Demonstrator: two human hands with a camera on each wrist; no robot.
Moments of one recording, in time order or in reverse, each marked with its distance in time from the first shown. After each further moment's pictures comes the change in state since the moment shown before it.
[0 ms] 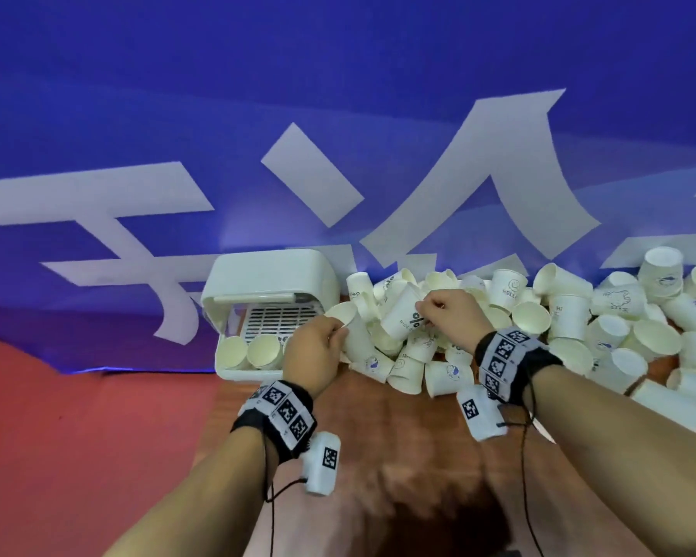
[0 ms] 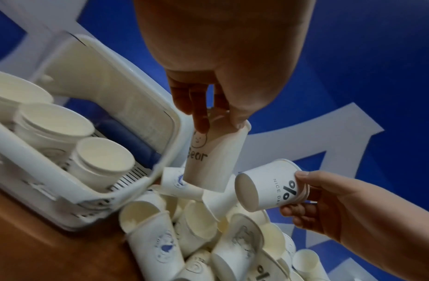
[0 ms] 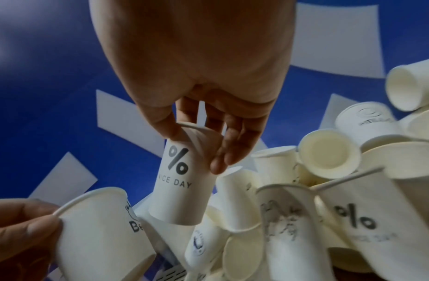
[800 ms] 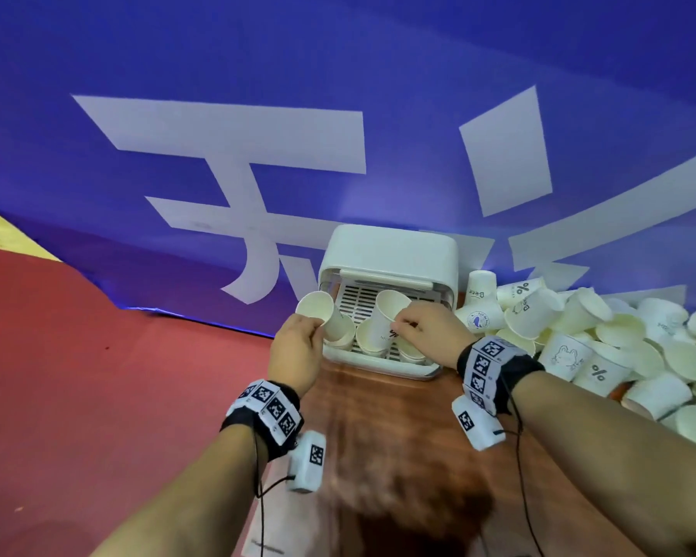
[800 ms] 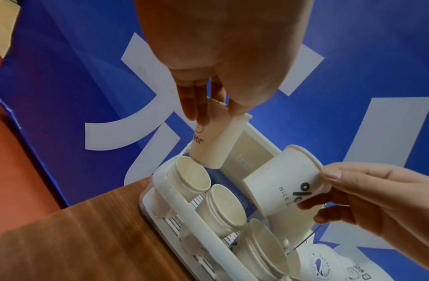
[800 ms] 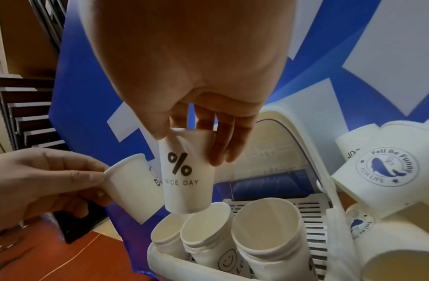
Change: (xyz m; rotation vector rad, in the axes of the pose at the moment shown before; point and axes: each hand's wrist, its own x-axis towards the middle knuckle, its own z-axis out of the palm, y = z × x) left_hand -0.033 -0.228 -0.111 -0.019 0.169 -0.247; right_hand 0.036 -0.123 0.229 -0.478 -0.367 -0.339
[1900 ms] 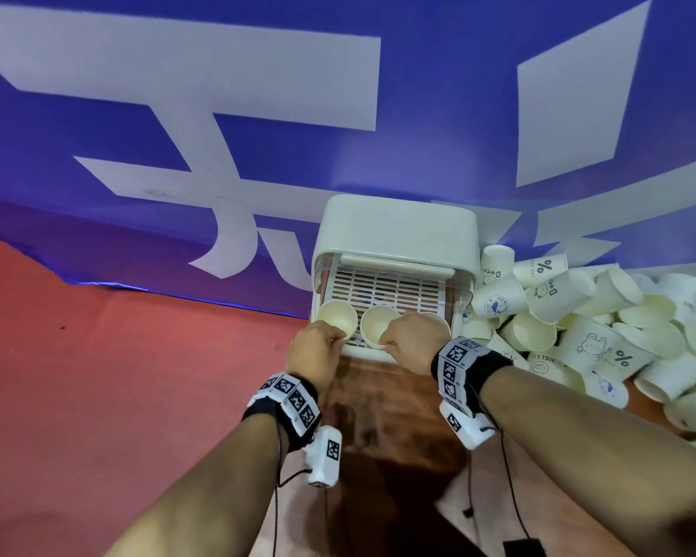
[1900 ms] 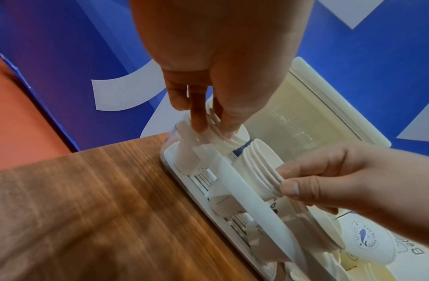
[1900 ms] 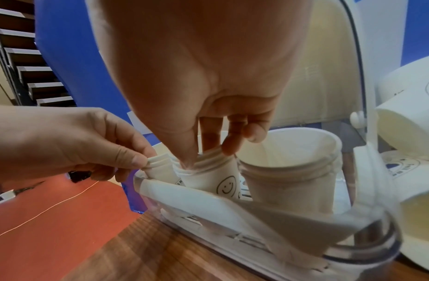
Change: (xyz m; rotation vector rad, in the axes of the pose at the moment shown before) left_hand 0.033 -0.045 0.067 0.049 -0.340 -0.071; right_hand 0.054 0.014 0.074 -0.392 -0.323 0.114
